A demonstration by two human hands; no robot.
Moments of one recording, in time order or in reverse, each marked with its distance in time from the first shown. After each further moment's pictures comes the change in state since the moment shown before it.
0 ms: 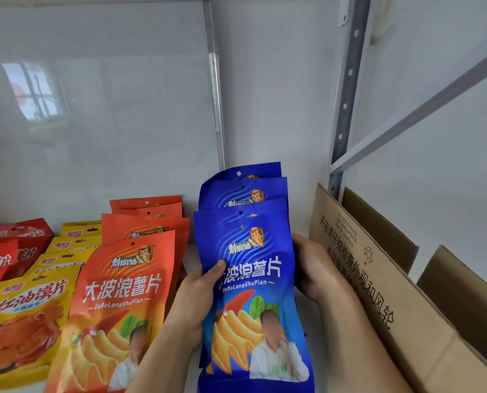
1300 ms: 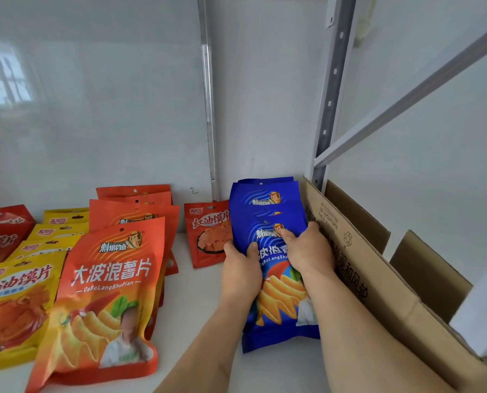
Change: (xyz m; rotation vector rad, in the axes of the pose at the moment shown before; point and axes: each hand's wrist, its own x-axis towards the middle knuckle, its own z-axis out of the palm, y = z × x) left_hand 0.018 -0.026 0.083 0.400 0.194 0.209; right_hand -0.010 -0.007 -0.011 -0.844 0.556 -0.099
